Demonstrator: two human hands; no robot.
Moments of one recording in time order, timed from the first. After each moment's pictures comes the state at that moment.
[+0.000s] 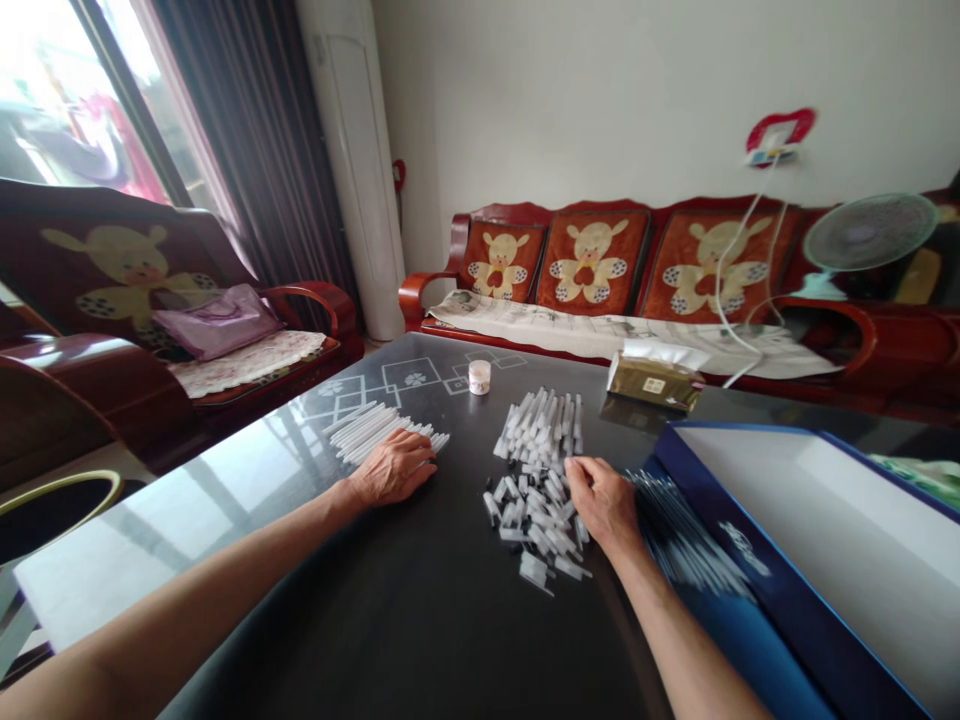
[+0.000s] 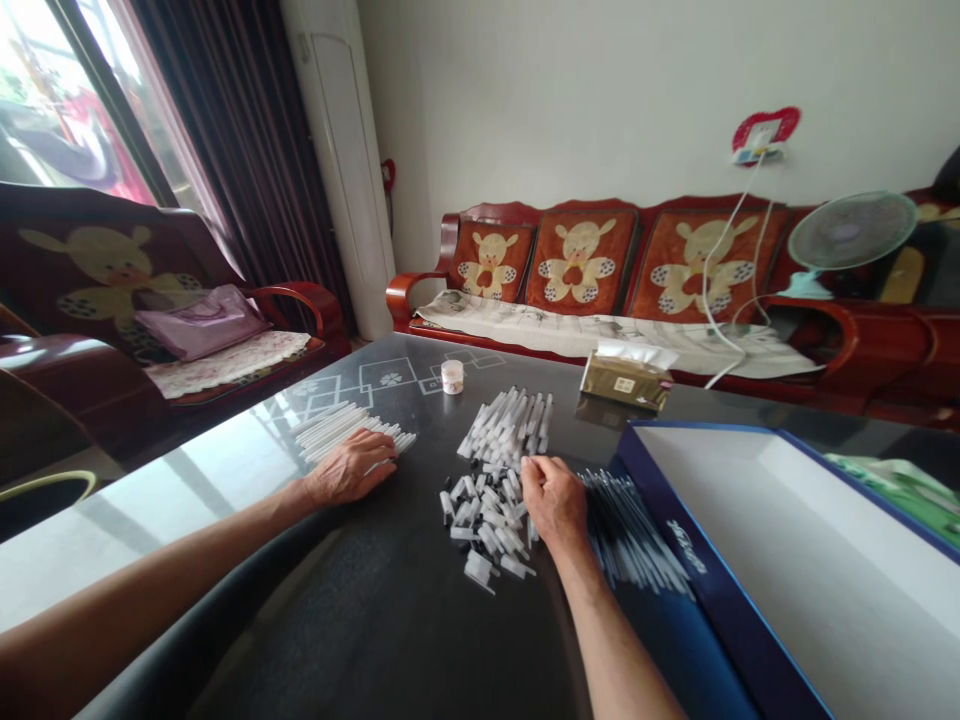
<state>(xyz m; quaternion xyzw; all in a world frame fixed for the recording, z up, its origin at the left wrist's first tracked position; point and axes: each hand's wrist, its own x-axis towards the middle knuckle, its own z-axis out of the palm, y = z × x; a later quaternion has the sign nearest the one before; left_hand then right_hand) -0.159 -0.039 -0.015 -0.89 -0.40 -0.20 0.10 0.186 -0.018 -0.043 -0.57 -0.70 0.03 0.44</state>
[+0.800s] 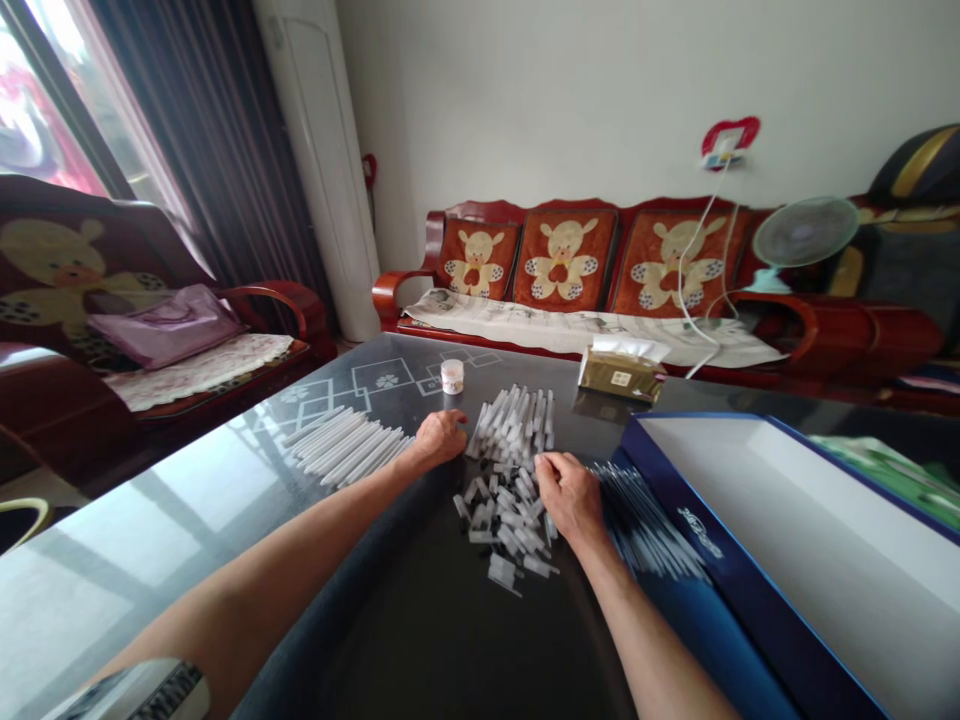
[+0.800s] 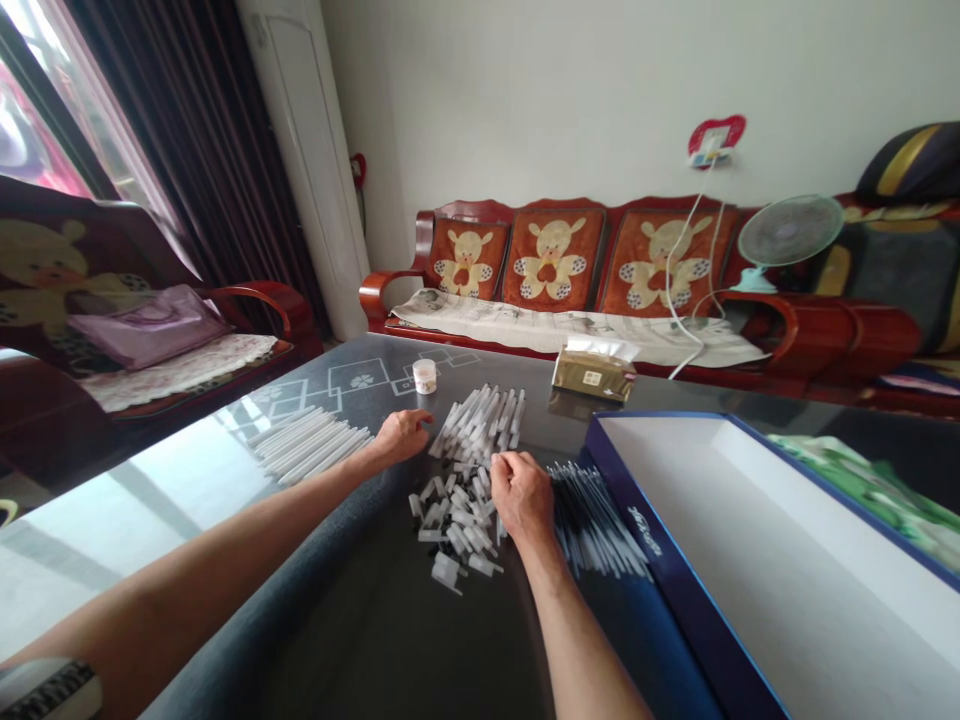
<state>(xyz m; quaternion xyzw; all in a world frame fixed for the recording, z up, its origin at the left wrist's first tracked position) -0.036 0.047 -0.009 -0.72 -0.67 -0.15 -0.07 0.185 -0.017 -0.046 -0.56 -0.69 0.04 0.45</state>
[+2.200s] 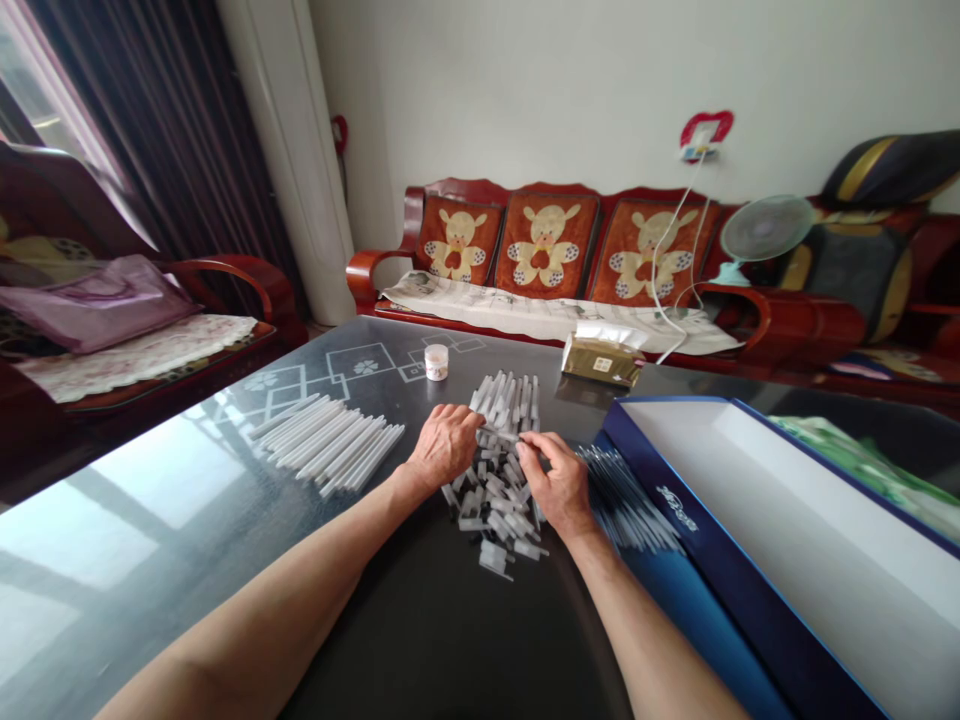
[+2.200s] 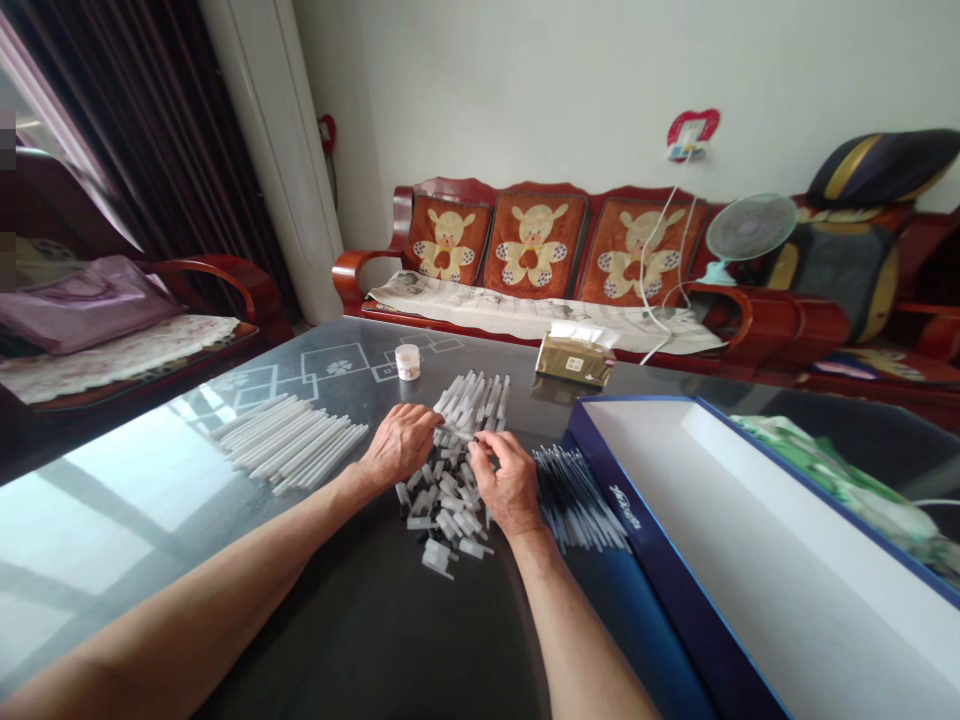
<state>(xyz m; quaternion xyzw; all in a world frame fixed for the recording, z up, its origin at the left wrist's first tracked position) -0.017 0.001 -0.011 -0.85 -0.46 -0.22 0.11 0.179 -0.030 -0.034 -0.46 -0.72 0.04 0.52</state>
